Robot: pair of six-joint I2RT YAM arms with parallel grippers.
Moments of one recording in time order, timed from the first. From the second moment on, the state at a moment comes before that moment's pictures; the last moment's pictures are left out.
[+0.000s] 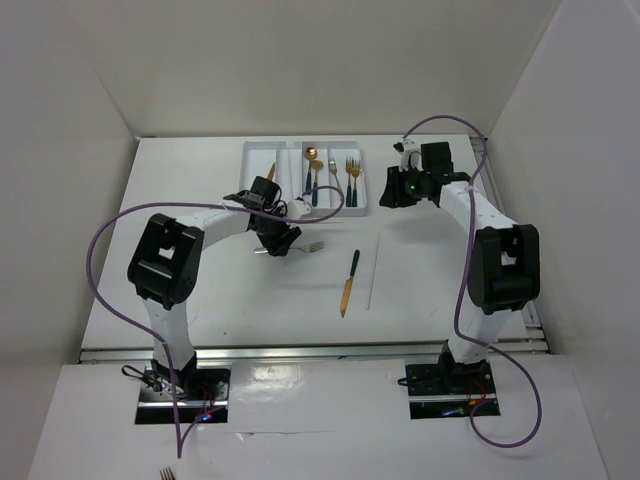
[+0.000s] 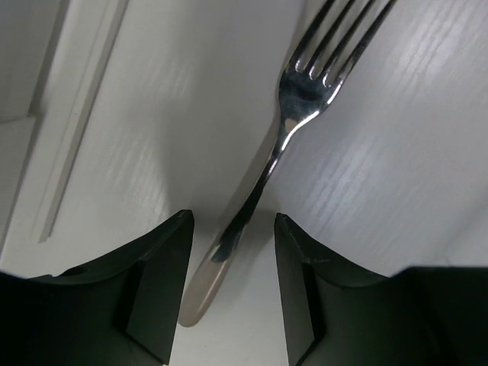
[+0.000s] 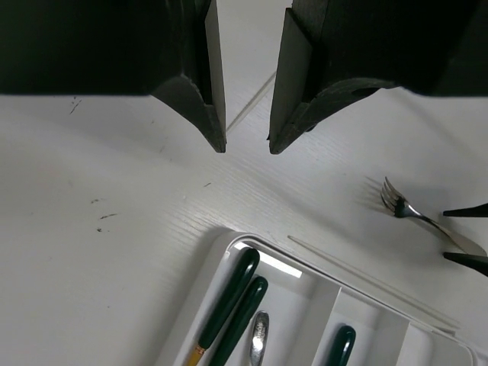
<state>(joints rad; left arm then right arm) -0.39 1.92 1.27 -0.46 0.34 0.56 0.10 1.76 1.32 -0.37 -0.47 -0.04</state>
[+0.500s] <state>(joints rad) -0.39 1.96 1.30 -0.42 0.37 0.62 0.09 1.78 1.33 -0.39 -0.47 -0.04</state>
